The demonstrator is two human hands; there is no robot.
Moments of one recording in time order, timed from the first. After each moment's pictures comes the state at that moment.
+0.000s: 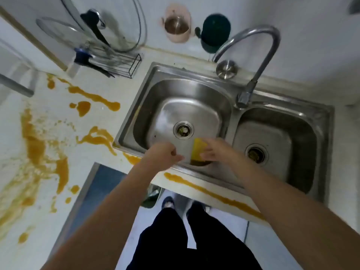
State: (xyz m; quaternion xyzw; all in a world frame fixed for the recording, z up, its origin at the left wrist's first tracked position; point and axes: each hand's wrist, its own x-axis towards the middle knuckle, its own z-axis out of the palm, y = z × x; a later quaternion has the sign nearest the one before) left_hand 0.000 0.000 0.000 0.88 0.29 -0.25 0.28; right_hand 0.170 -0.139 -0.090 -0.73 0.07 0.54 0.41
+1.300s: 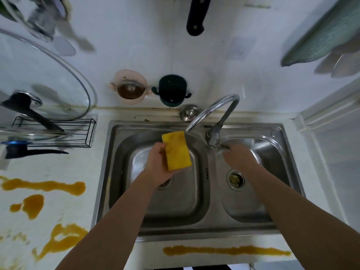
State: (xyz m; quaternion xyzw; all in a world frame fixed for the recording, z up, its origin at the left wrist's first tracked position) left_hand 0.182 0.089 -0.030 0.25 0.40 -0.12 0.87; right_hand 0.314 -0.164 -0.034 -0.96 -0.10 0.25 0.05
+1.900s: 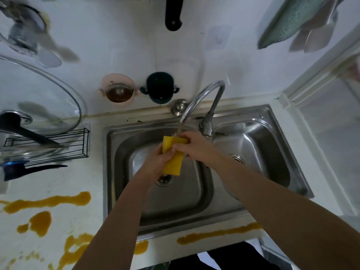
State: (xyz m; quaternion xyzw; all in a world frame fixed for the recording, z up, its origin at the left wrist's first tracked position) left_hand 0.162 0.107 -0.029 0.56 0.26 -0.18 0.77; right_hand 0.237 -0.047 0.030 -0.80 -0.05 0.35 0.49
